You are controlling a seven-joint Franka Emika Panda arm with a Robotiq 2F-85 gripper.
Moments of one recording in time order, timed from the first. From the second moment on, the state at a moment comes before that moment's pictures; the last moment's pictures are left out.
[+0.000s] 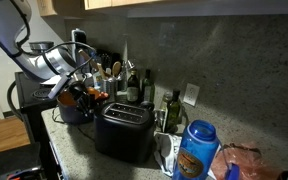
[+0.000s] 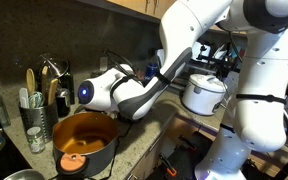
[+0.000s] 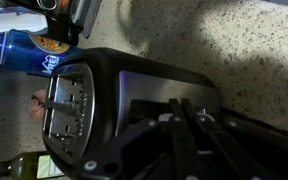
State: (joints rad) arm 0.37 0.18 0.32 -2.32 -0.93 1.77 0.58
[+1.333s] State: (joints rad) arm 0.37 0.27 0.30 -2.32 -0.96 1.84 0.58
